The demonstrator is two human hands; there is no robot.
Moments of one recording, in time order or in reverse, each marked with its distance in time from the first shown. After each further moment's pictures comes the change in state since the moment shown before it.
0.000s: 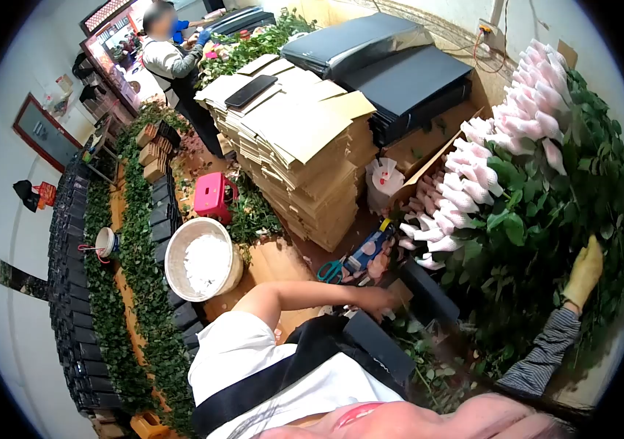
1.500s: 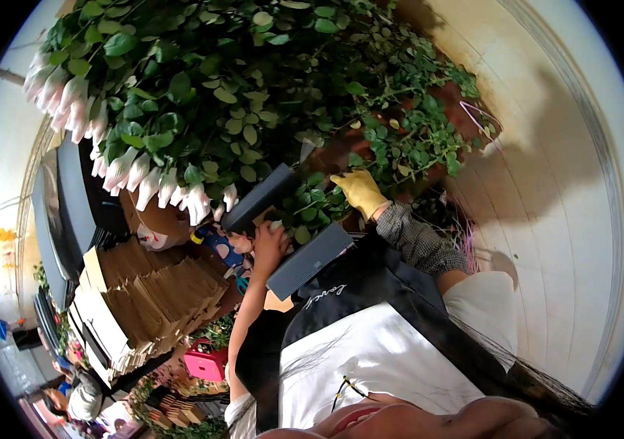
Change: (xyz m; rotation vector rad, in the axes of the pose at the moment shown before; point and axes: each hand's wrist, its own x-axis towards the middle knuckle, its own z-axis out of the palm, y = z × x) left_hand 0.010 0.021 -0.020 0.309 0.086 0.051; right_hand -0.440 -0.218 -0.034 0.350 -0.748 0.436
